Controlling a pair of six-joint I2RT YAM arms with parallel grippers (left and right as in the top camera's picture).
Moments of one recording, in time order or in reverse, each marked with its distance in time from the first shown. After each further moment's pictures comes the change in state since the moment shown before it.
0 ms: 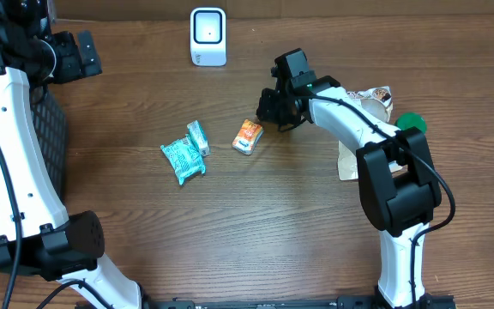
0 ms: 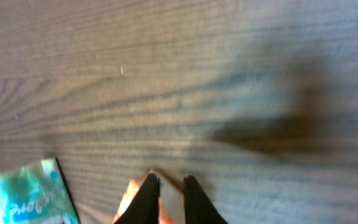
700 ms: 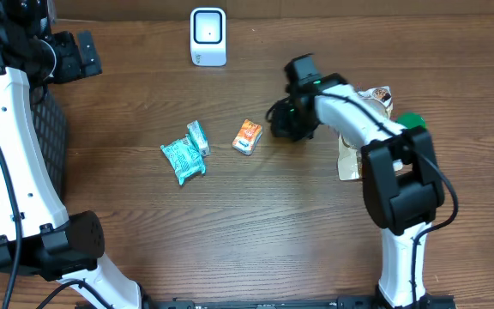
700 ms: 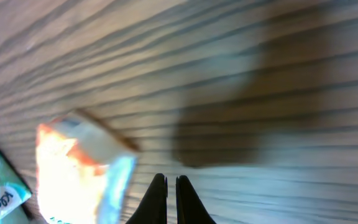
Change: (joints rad) left arm 0.000 0.000 0.000 0.000 0.000 0.000; right arm -0.015 0.002 0.003 -0.226 0.023 0.030
